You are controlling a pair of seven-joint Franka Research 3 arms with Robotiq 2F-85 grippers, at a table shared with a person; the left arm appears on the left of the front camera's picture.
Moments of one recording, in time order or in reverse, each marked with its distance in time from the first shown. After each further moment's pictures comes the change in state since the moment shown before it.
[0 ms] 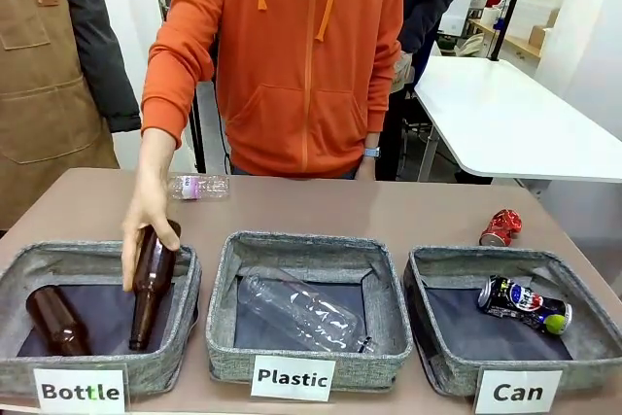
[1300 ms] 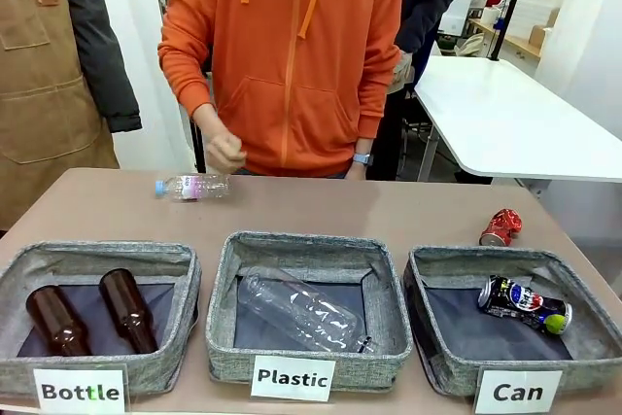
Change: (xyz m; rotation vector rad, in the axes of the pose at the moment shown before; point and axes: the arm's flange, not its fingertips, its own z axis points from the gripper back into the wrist) left arm 0.035 -0.018 -0.150 0.228 0.257 -0.090; right arm 0.000 0.000 0.000 0.000 0.000 0.001
